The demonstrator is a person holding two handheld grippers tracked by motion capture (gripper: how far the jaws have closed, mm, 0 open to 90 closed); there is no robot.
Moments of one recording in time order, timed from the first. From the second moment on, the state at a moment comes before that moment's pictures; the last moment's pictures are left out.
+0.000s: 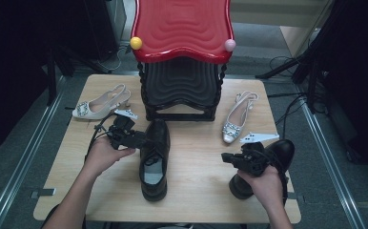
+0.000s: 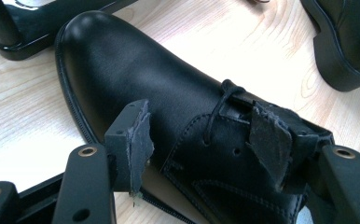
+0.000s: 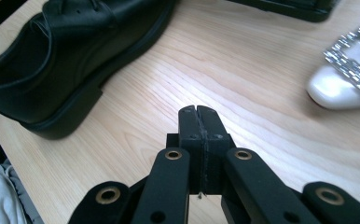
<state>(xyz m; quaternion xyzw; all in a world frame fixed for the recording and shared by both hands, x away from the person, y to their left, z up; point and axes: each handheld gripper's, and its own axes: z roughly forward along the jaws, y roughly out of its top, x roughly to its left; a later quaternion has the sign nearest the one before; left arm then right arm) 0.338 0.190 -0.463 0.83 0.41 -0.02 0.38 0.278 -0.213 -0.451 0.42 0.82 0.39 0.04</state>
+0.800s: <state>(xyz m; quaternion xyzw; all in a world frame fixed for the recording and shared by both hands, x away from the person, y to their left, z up) 0.345 0.188 -0.464 0.83 0.41 -0.03 0.38 0.246 -0.281 -0.454 0.47 0.81 0.36 0.07</state>
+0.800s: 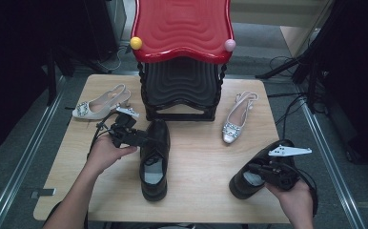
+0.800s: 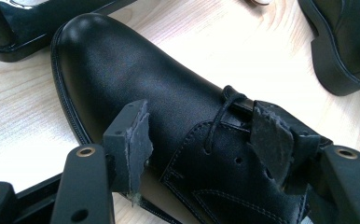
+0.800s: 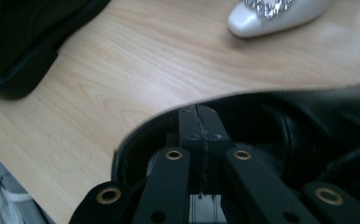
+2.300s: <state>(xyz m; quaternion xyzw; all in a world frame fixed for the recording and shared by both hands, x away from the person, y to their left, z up) 0.323 0.216 -0.466 0.82 0.44 0.01 0.37 0.268 -0.192 -0.480 0.38 0.85 0.35 -0.03</state>
